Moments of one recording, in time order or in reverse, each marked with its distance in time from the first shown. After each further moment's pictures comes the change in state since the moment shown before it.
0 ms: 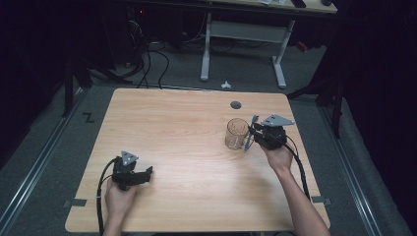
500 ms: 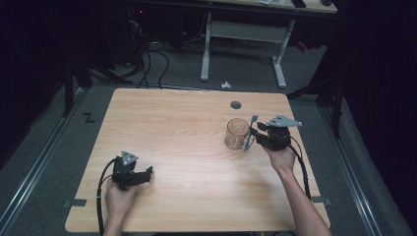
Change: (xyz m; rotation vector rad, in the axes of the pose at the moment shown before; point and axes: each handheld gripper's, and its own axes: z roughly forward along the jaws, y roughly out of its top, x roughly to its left) left arm 0.000 0.000 0.000 0.000 0.000 0.000; right arm -0.006 -0.003 -0.011 -0.041 0.032 0.051
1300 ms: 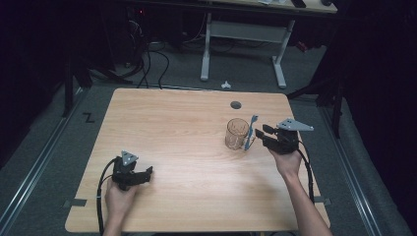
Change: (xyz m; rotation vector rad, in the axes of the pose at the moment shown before) left arm 0.000 0.000 0.000 0.000 -0.001 0.001; right arm -0.008 -0.010 -0.021 -0.047 0.027 0.074
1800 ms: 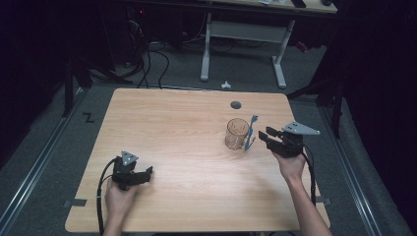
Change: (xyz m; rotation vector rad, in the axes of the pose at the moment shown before) left arm 0.000 0.000 0.000 0.000 0.000 0.000; right arm -0.002 -0.007 -0.013 -0.021 0.012 0.023
